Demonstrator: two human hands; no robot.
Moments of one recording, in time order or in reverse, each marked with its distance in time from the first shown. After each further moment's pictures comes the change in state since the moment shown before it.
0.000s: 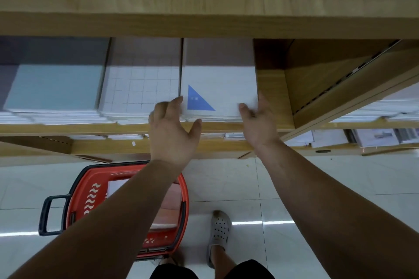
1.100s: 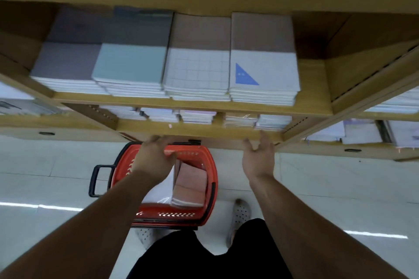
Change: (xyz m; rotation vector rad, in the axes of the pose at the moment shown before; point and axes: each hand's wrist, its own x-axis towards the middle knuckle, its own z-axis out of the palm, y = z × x) left_hand -0.087 -0.153 -0.104 0.221 -0.409 -0.176; right_hand -0.138 0.041 0.096 -0.053 0.037 0.242
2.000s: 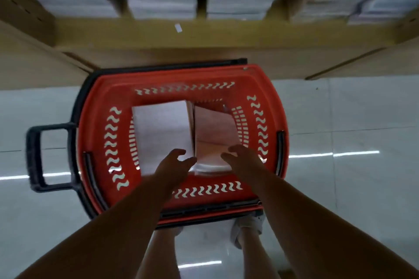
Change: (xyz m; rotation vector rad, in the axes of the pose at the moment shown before) left_hand 0.077 -0.308 0.318 -0.475 -0.603 -0.586; right_hand 0.030 0.287 0.345 -0.399 -0.489 0.367
